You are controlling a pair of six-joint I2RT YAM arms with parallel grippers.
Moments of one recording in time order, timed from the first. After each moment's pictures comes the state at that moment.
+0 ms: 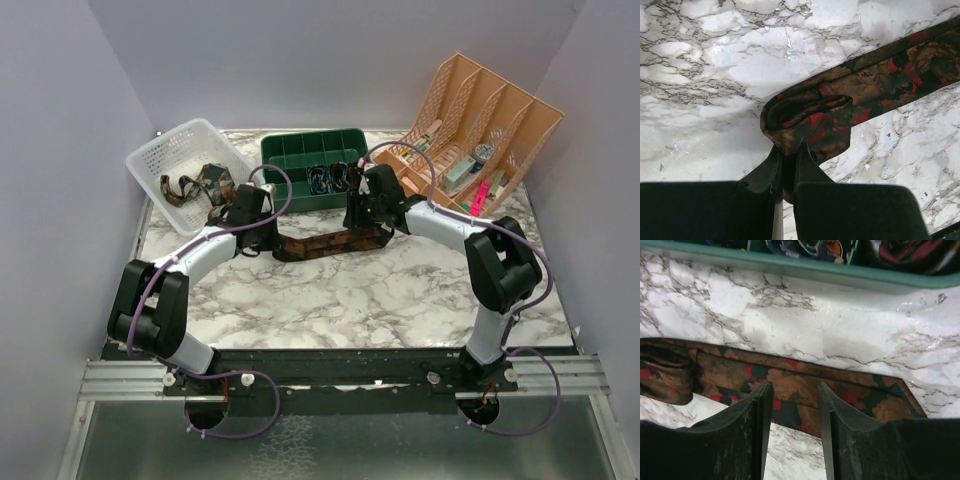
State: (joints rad) left arm -0.34 1.51 0.89 -0.27 0.16 -0.34; right arm 0.54 1.84 1.23 -0.16 -0.11 0.33
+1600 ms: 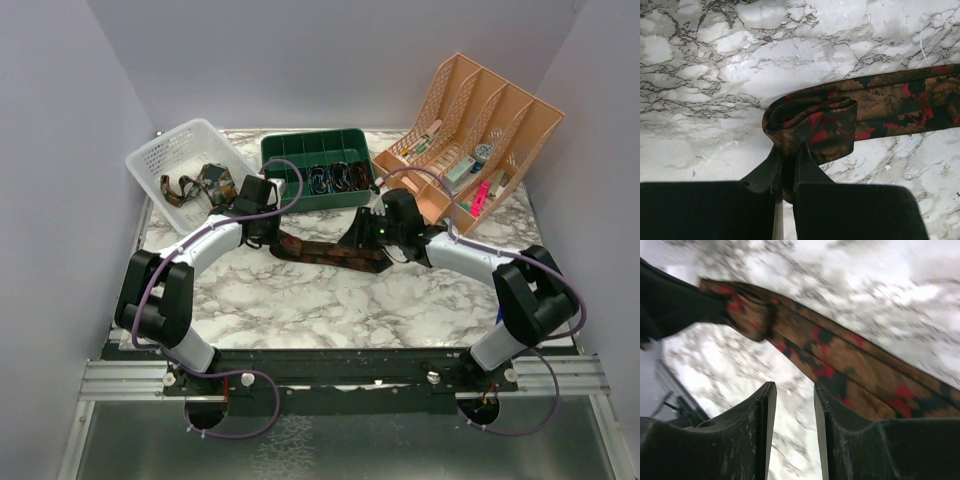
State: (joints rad) left arm -0.36 1.57 1.01 -0.39 0.10 -0.20; right arm 0.56 1.57 0.87 0.04 -0.30 0.59
